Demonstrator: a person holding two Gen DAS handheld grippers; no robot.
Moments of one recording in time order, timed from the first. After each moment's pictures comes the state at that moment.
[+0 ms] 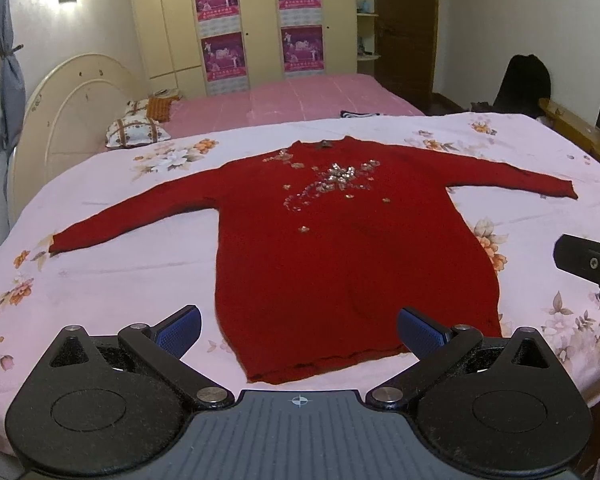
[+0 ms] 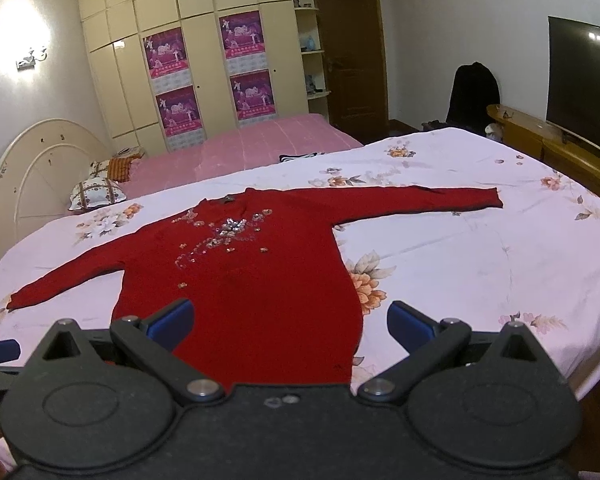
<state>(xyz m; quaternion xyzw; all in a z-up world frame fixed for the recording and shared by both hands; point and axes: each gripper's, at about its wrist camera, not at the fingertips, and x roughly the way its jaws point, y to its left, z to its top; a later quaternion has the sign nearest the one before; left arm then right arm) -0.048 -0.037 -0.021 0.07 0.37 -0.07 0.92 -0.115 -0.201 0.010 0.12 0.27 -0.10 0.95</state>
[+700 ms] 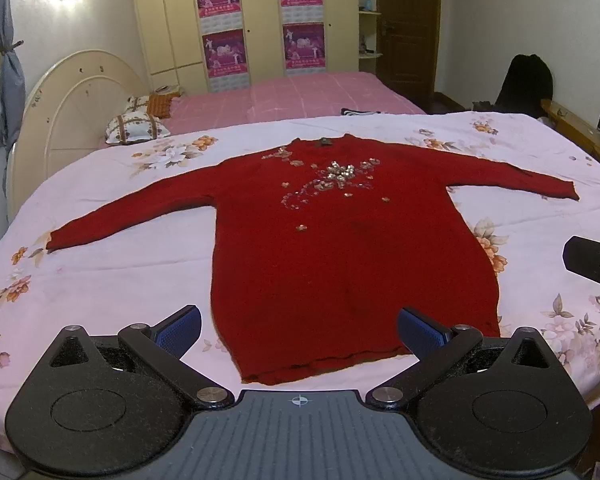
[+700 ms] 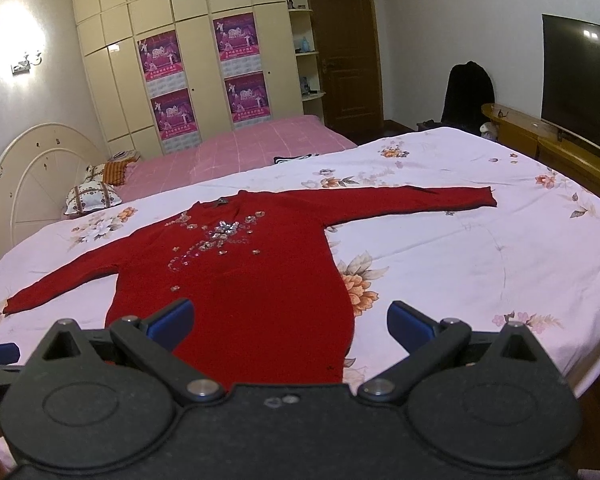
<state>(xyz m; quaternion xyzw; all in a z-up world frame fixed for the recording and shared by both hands) -0.041 -0.039 -0.023 0.07 0.37 -0.07 0.92 -0.129 -0.153 0.019 0.12 0.27 -0.13 0.94</state>
